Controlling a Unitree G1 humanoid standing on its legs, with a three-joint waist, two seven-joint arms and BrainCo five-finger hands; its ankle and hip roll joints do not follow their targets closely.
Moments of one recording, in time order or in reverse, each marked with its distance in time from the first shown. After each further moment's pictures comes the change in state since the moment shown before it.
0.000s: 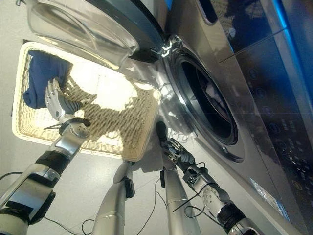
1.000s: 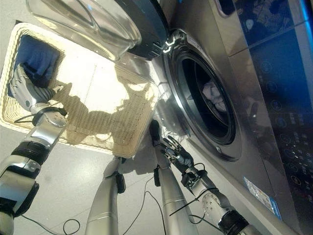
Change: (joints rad) left arm 0.032 0.119 0.045 -0.004 -0.028 -0.200 -0.039; right arm 0.063 -0.023 0.035 -0.097 -0.019 -0.081 -0.027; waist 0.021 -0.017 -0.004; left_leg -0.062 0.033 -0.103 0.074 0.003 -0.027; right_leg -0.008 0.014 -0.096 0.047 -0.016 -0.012
